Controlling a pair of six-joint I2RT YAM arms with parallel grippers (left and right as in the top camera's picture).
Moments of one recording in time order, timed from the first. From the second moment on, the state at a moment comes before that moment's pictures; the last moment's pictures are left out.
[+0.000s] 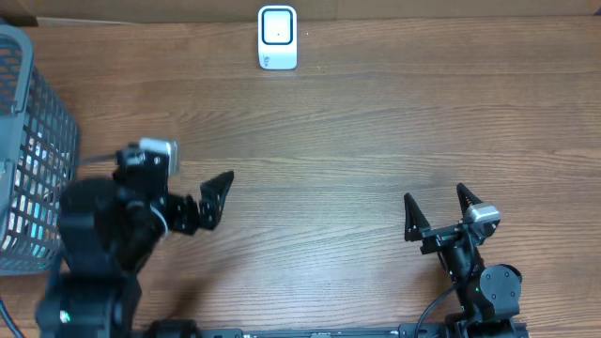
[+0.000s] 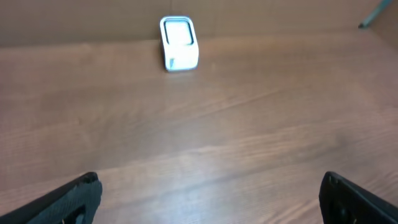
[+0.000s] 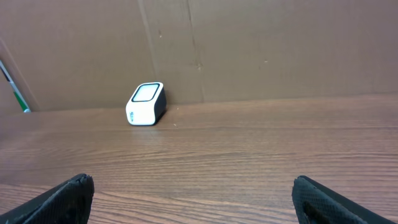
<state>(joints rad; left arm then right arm) -0.01 0.79 1.07 -0.83 0.32 -0.01 0.13 0.01 0.02 -0.03 -0.10 0.16</state>
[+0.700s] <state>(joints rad) -0.01 1.23 1.52 -1.14 0.38 -0.04 0.13 0.01 0.02 -0.03 -0.10 0.15</state>
